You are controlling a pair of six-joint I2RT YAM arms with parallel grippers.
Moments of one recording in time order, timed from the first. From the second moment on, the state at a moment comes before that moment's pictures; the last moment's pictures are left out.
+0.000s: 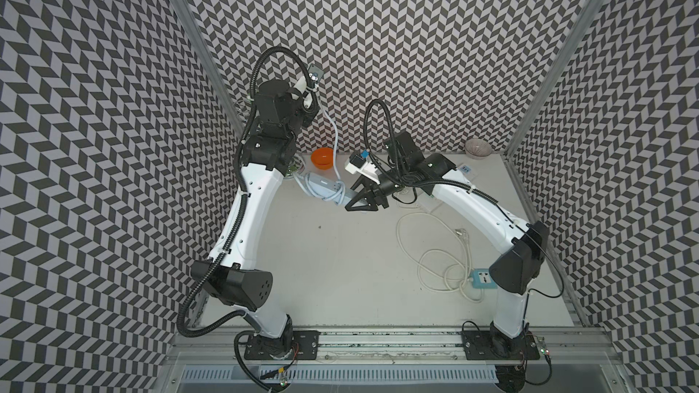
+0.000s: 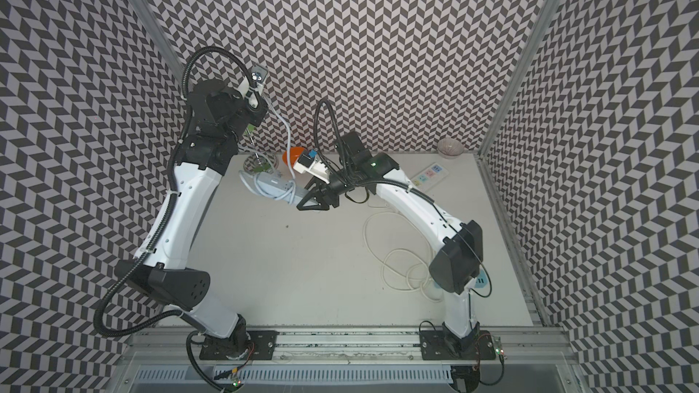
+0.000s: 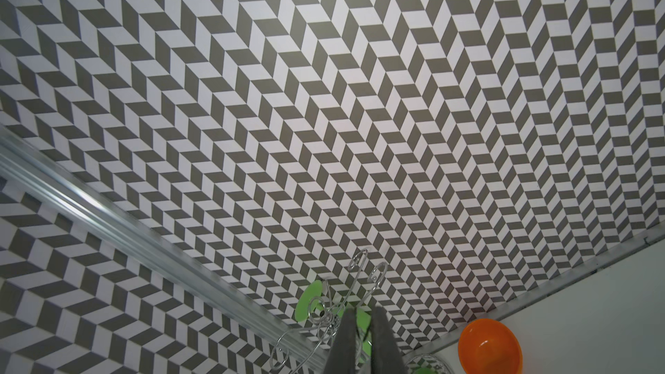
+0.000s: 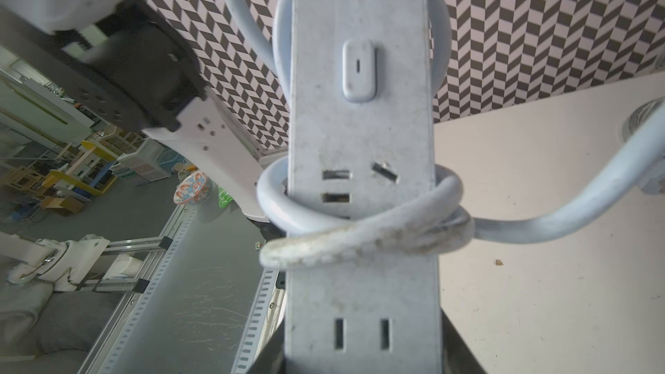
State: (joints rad) left arm -0.25 1.61 1.98 -0.37 -0.20 0.65; right arm 0.68 1.96 2.04 -0.84 -0.98 -0.27
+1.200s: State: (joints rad) left arm -0.62 1.18 1.19 -0.04 -0.13 0.54; right arm 0.32 2.16 2.27 0.29 -1.27 0.84
